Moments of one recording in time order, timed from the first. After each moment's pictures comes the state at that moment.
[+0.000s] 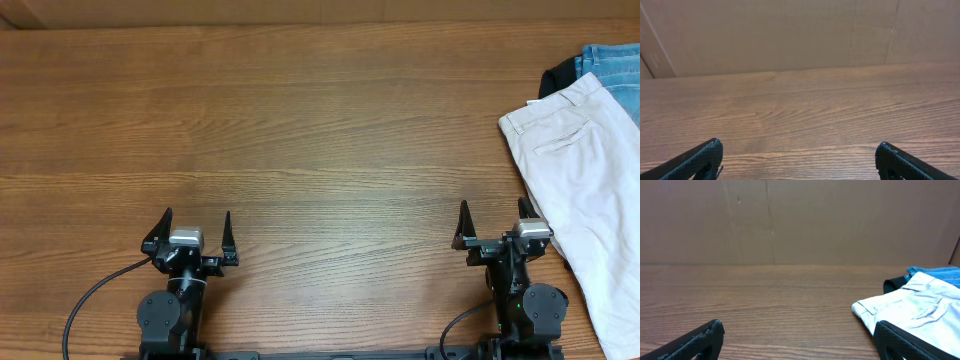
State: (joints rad) left arm -0.03 0.01 0.01 -0.07 0.03 0.03; right arm -0.04 0.01 0.02 -0.03 -0.08 0.02
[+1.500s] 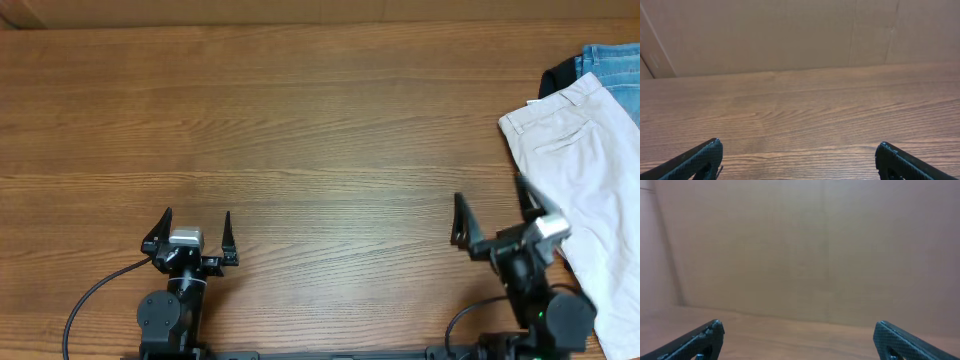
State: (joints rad) left arm -0.03 0.01 0.01 -0.08 0.03 0.03; right arm -0.04 0.23 0.21 0.26 -0.32 0.14
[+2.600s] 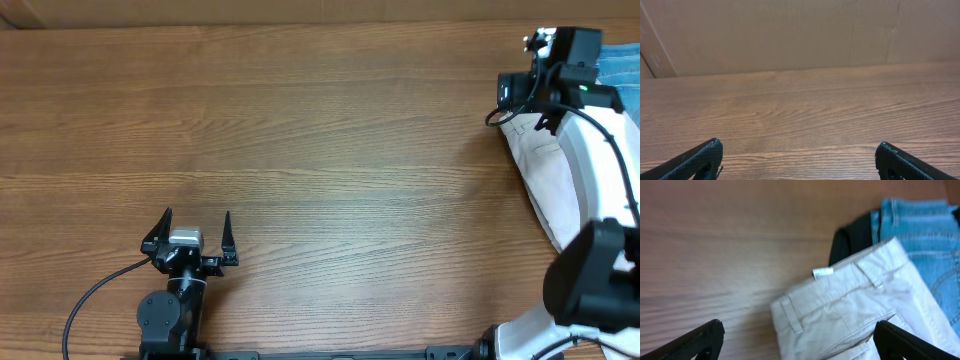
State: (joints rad) left arm -0.03 0.01 0.01 -0.07 0.03 0.03; right arm -0.17 1.81 1.49 -0.60 0.15 -0.21
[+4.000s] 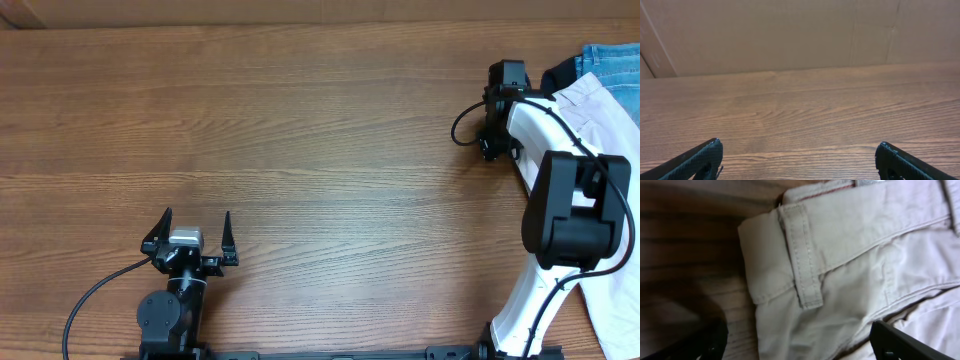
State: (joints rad) left arm -0.03 0.01 0.01 -0.07 0.03 0.03; right arm -0.09 2.13 1.49 -0.71 0.55 -0.33
